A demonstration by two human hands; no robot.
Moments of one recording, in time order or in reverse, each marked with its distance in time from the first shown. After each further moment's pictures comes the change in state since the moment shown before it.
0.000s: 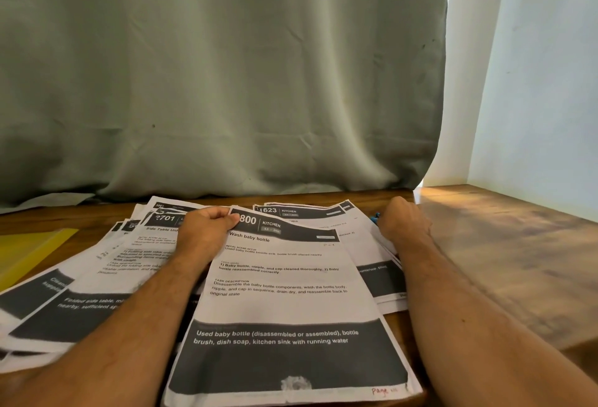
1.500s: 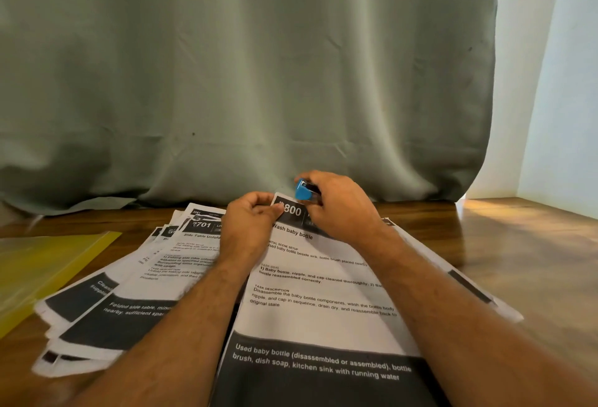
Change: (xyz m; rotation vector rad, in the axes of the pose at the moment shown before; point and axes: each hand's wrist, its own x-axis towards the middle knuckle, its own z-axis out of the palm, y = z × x) left_hand -0.001 0.016 0.010 -0.305 -0.072 0.212; right_hand -0.073 -0.140 -0.017 0.299 0.074 -0.898
